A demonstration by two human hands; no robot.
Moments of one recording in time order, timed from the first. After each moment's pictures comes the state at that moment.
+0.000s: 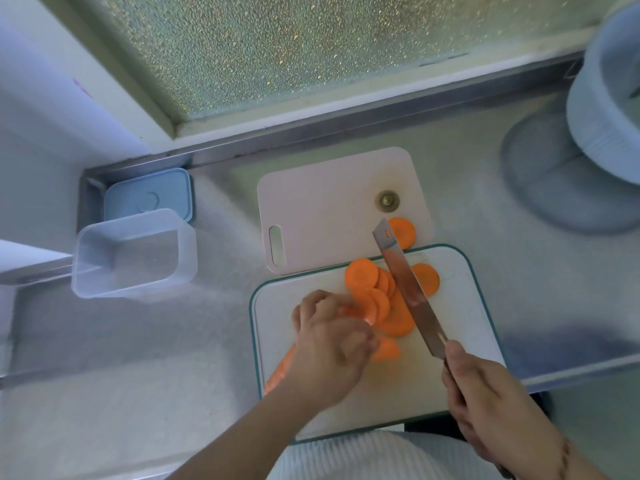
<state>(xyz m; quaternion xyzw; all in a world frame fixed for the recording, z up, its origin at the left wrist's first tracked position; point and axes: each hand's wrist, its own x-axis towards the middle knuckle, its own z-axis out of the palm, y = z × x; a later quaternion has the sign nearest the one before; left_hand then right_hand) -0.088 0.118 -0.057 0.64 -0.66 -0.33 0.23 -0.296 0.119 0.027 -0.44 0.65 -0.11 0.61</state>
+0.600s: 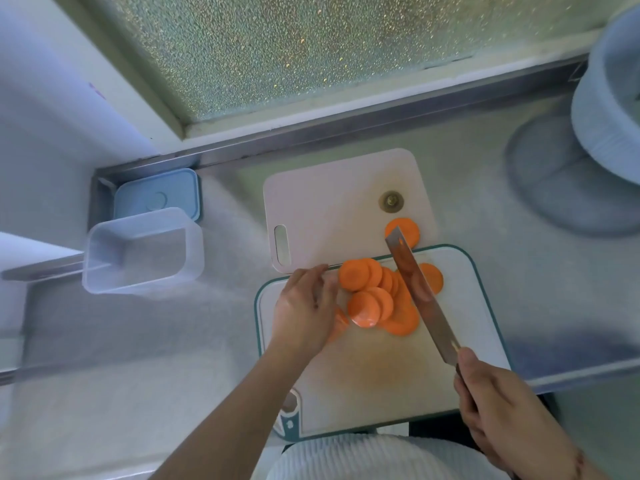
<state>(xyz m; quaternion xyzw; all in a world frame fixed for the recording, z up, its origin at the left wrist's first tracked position) -0.068 0.080 -0.056 0.75 -0.51 -0.32 0.26 -0.305 0.129 0.026 -0.38 0.67 -0.11 0.63</state>
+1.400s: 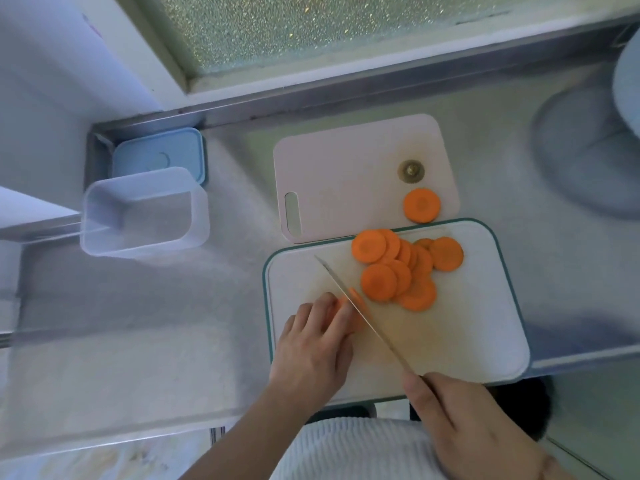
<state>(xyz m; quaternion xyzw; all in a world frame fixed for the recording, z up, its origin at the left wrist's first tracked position) -0.055 0.176 -0.094 0.62 -0.75 -0.17 0.17 -0.263 0.170 -0.001 -0.69 0.58 -0.12 0.41</state>
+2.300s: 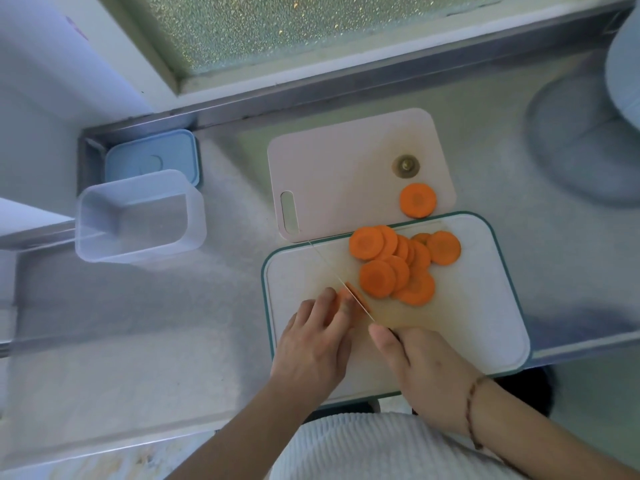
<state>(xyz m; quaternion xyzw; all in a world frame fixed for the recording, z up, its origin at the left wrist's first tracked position) -0.053 0.171 -0.098 0.60 -0.76 -0.17 0.16 -0.231 0.128 -0.003 -0.64 0.58 -0.02 0.50</state>
